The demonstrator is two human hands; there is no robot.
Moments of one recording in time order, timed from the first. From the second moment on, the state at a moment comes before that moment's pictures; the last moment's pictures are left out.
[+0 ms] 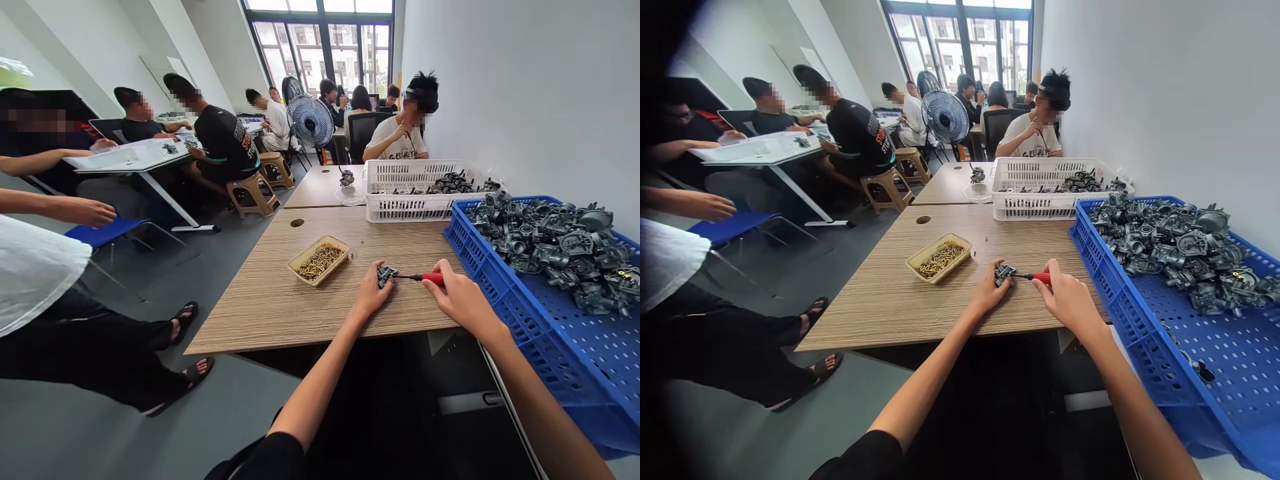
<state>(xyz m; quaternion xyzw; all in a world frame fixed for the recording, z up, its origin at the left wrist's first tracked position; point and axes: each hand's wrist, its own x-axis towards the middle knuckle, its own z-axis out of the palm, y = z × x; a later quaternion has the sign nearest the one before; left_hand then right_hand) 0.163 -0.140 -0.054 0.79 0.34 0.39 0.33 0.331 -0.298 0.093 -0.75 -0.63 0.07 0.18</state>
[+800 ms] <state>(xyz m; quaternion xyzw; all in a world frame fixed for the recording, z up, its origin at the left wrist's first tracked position) 0.163 -0.141 -0.051 0.79 0.35 0.39 0.32 0.333 -0.299 0.096 -0.78 -0.61 0.06 0.14</state>
